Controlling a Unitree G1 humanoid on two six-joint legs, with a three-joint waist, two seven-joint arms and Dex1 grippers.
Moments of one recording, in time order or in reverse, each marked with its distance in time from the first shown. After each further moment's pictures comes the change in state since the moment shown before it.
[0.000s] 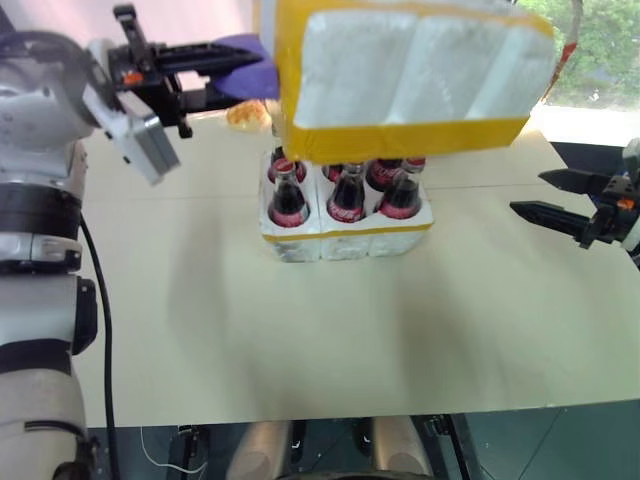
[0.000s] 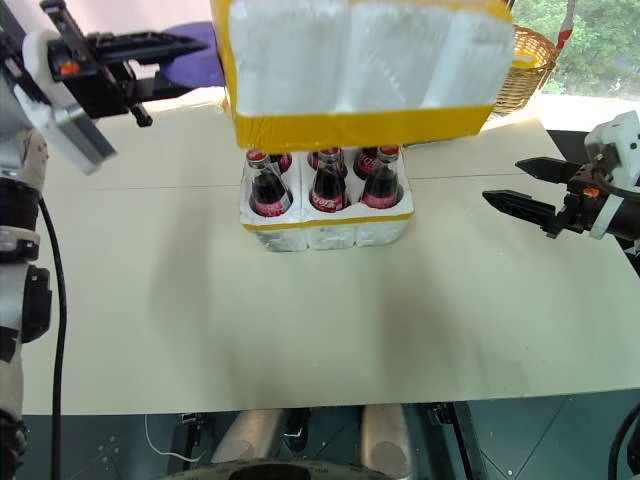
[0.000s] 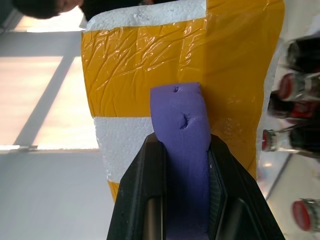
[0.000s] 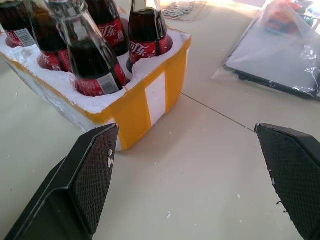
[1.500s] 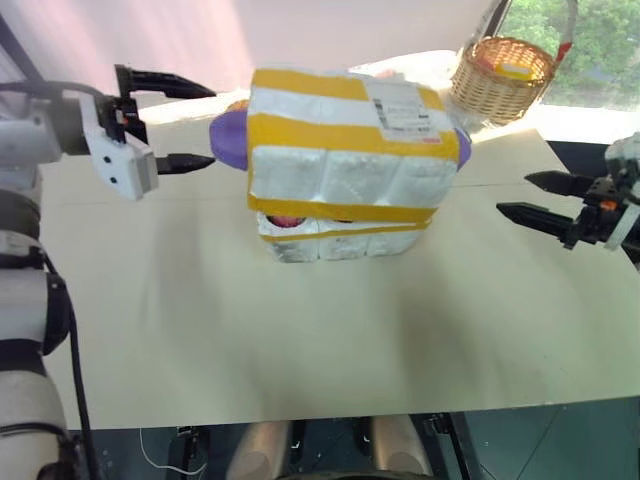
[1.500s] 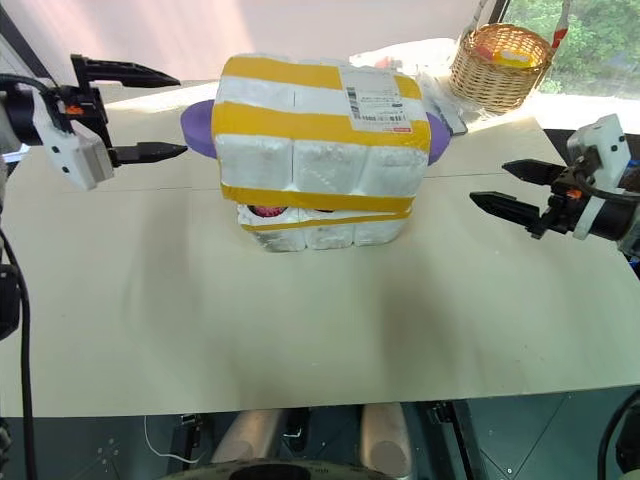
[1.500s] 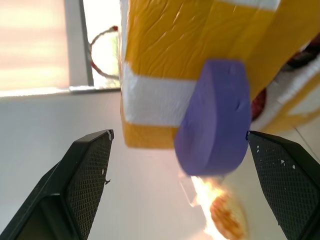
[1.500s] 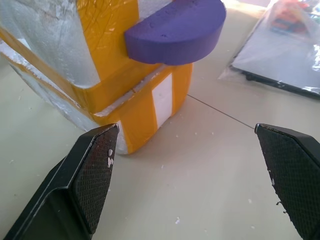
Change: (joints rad) left arm -0.041 0.130 -0.071 0.368 0.187 -0.102 -0.047; right arm -0.034 0.041 0.042 -0.023 0.002 0.025 -0.031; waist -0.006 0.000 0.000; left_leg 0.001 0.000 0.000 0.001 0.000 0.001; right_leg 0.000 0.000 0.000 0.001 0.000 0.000
